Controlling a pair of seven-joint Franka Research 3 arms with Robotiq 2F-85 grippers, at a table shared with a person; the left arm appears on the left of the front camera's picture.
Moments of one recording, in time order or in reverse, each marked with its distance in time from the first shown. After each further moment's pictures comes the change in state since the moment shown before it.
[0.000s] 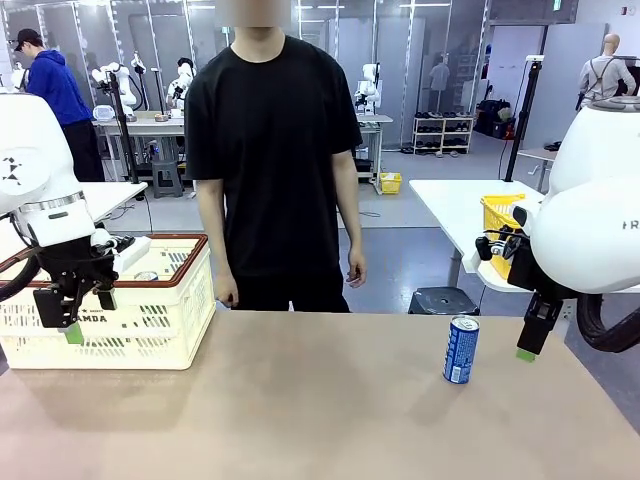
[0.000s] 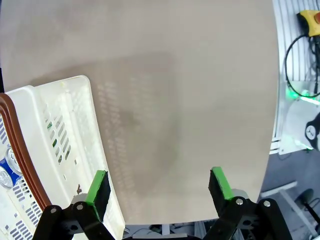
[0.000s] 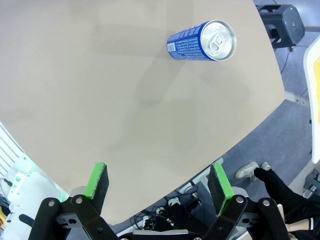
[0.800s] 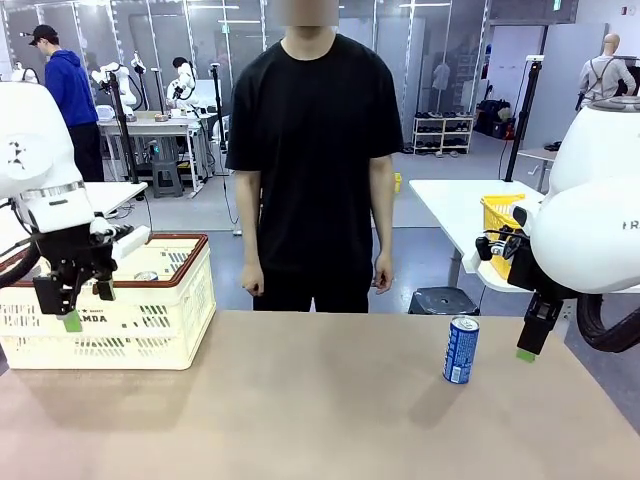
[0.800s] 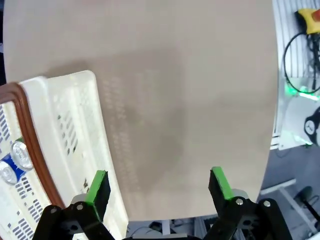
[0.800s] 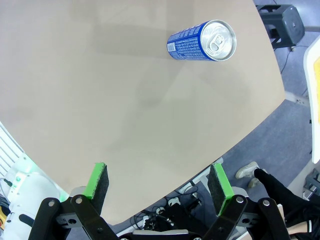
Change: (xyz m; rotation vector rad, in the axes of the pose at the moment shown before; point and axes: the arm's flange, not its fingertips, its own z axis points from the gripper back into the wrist) left arm -0.004 0.010 0.007 -0.010 0.004 0.000; right arm 0.000 0.000 0.000 0.000 0.000 0.000
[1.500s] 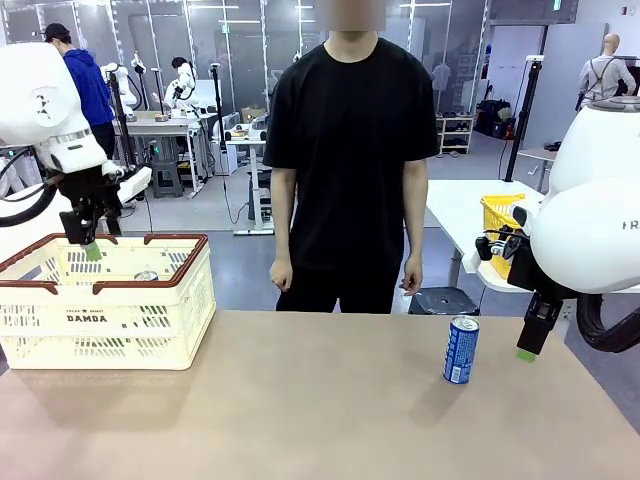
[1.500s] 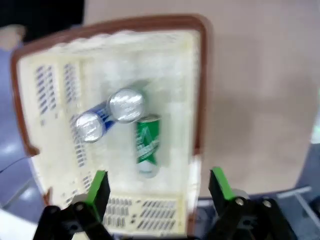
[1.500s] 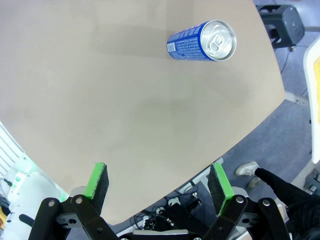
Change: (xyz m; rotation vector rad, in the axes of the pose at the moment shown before) left arm -0.048 0.120 0.056 0.098 -0.006 0.048; right arm 0.000 0.000 0.000 0.000 0.000 0.000
